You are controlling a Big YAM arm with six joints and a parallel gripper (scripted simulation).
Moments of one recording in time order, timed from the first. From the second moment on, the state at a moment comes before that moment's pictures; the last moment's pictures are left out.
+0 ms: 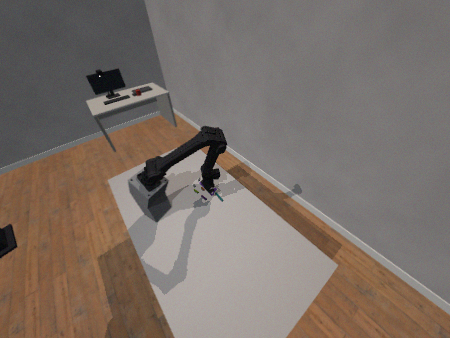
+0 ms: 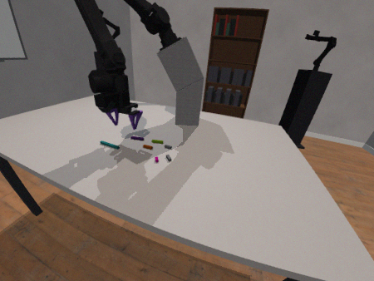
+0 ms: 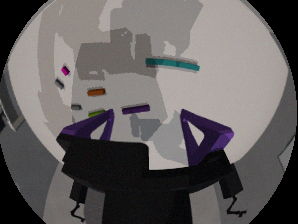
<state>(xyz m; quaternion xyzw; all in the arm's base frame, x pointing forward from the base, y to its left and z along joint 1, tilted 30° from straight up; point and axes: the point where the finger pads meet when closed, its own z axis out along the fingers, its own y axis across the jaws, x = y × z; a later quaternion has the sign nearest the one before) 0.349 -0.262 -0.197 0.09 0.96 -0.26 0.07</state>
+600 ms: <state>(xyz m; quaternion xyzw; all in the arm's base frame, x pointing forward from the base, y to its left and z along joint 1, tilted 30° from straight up) 0.380 -0.240 -0.211 0.17 0.95 -0.25 0.09</state>
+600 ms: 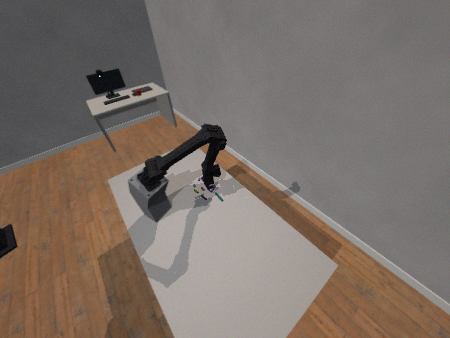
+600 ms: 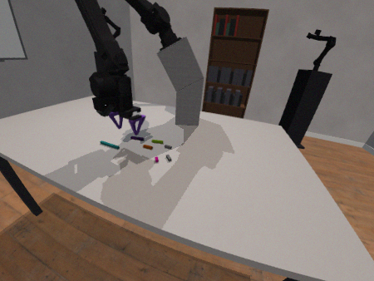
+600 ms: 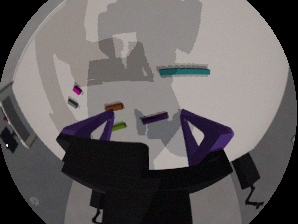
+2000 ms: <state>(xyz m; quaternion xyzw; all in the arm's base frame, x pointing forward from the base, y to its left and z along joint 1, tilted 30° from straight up) 0.456 -0.115 -0.272 0.53 0.81 -0.19 0.18</state>
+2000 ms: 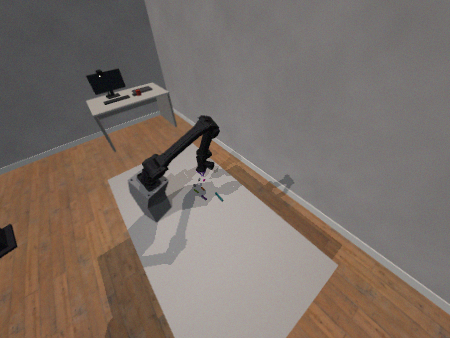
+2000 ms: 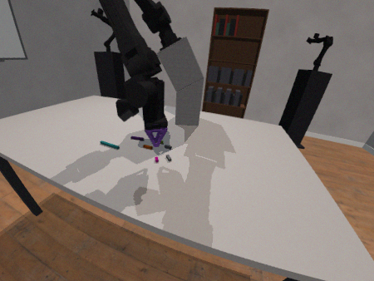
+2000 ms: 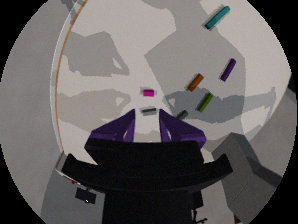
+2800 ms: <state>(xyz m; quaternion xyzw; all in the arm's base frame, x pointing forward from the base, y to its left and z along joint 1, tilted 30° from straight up) 0.456 -0.115 -0.272 0.53 0.80 -0.19 0.18</state>
